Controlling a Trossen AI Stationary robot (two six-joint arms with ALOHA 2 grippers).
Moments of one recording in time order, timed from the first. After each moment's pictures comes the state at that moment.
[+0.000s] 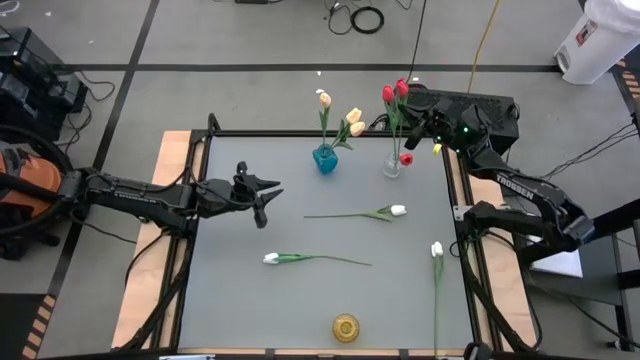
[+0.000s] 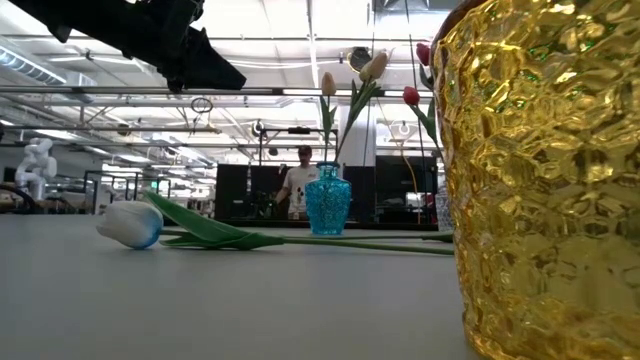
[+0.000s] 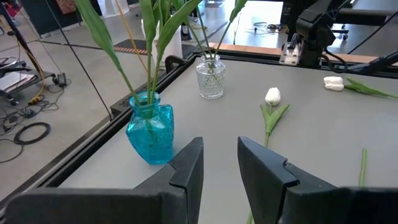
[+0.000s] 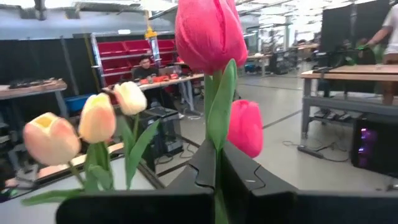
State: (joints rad) left arm -0.03 0.93 0.50 0.15 -0.42 -0.07; right arm -0.95 0.98 0.58 0.50 -0.32 0.13
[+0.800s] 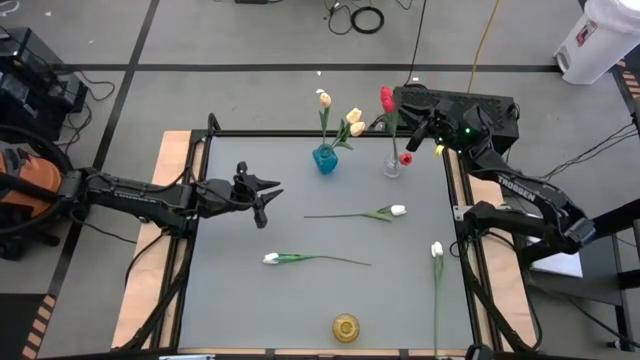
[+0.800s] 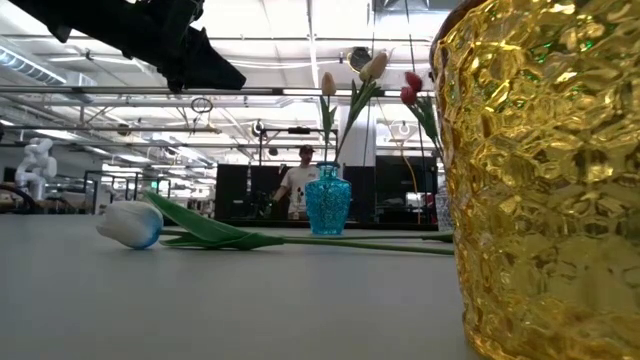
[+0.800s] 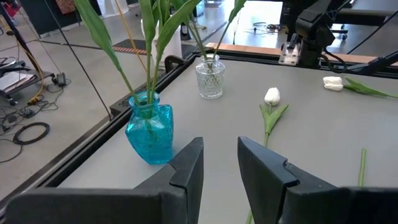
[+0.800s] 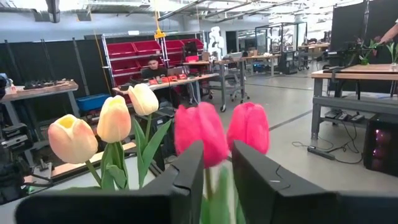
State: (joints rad) left arm -0.03 0.93 0.50 0.15 -0.42 -0.07; right arm -0.95 0.96 0.58 0.48 -0.35 0.15
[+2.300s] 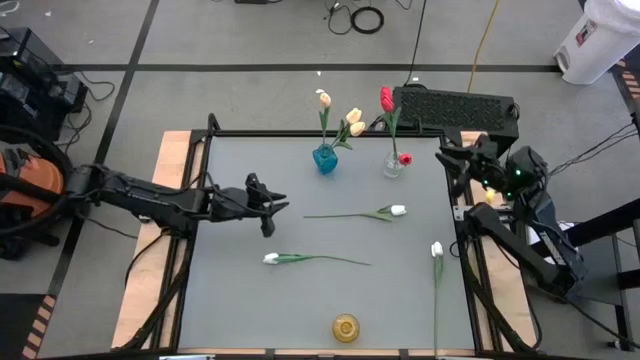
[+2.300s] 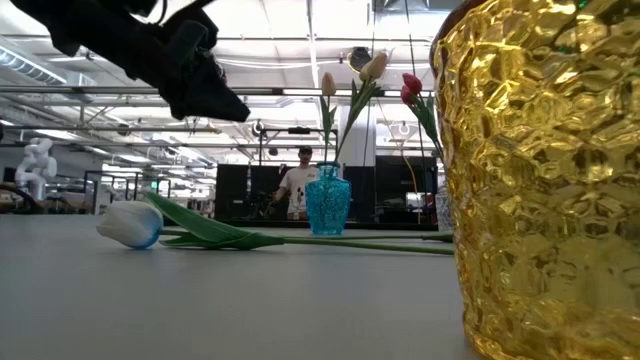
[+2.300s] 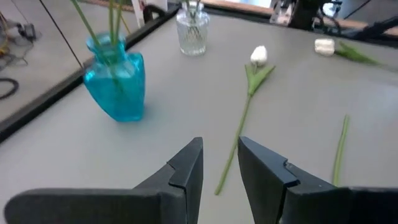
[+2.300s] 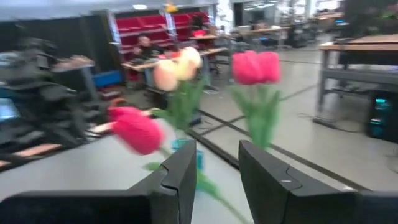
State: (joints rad) left arm -0.06 1.08 0.50 0.13 -0.37 -0.23; right arm -0.95 0.21 0.58 -0.41 -0.40 0.12
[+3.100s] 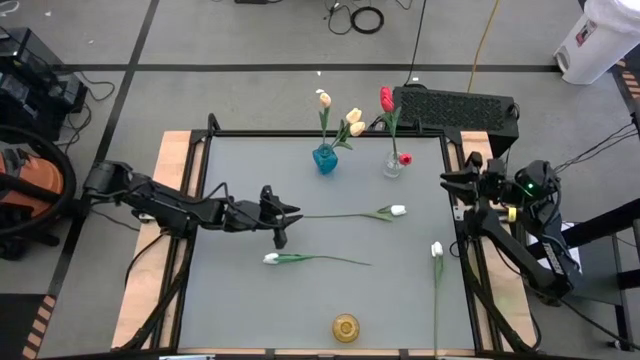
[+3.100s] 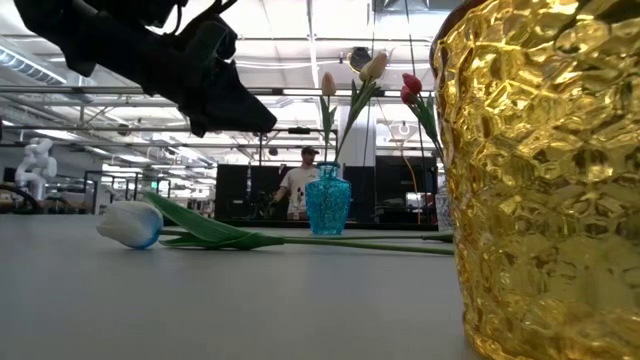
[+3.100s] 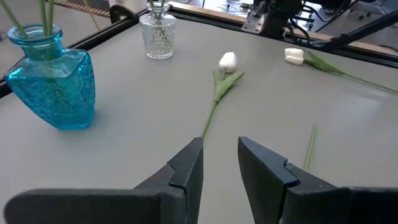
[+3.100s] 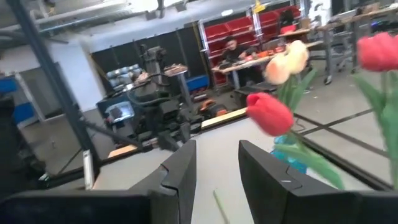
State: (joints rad) left arm -0.14 1.32 0.50 0.43 -0.37 -0.28; right arm -0.95 0.06 0.58 -0.47 -0.77 0.30
